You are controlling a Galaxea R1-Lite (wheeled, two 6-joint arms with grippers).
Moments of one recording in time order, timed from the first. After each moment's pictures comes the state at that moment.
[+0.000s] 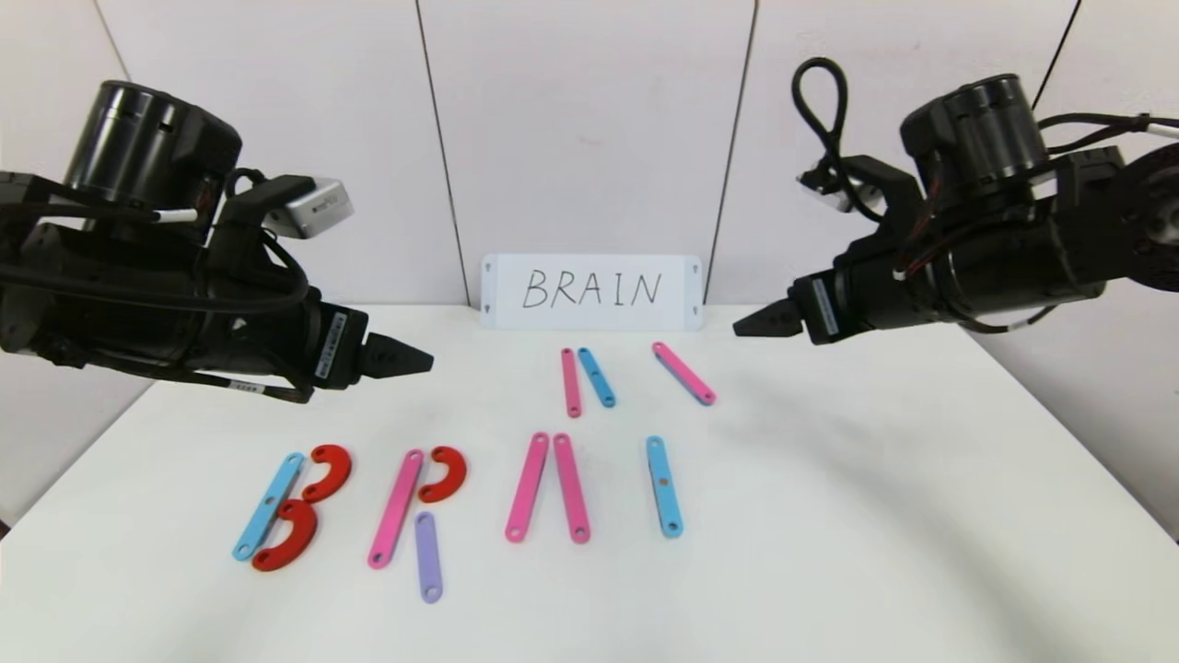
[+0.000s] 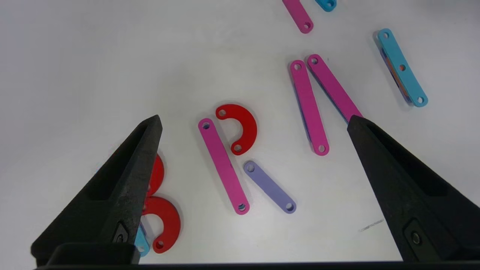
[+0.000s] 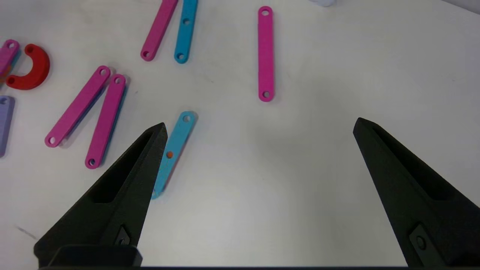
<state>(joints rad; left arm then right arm) -0.32 1.52 -1.26 0.37 -0.10 0.02 0.39 1.78 -1.48 0.35 0.09 -0.02</state>
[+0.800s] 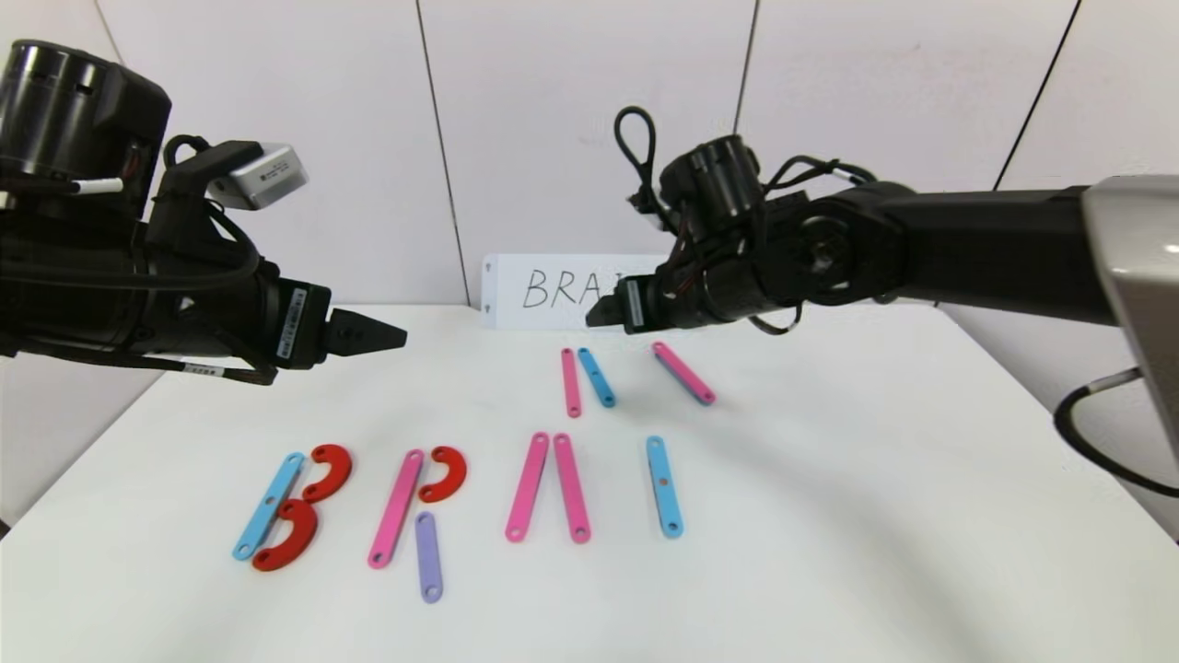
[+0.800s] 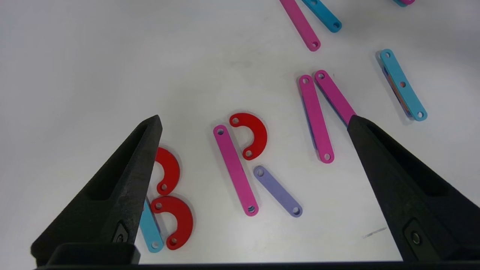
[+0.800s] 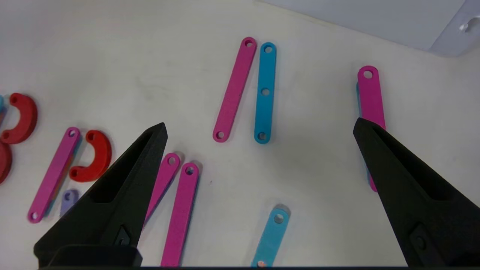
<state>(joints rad) -0.28 1.47 -1.27 0.37 -0.10 0.03 0.60 2.20 -1.92 0.36 -0.05 0.23</state>
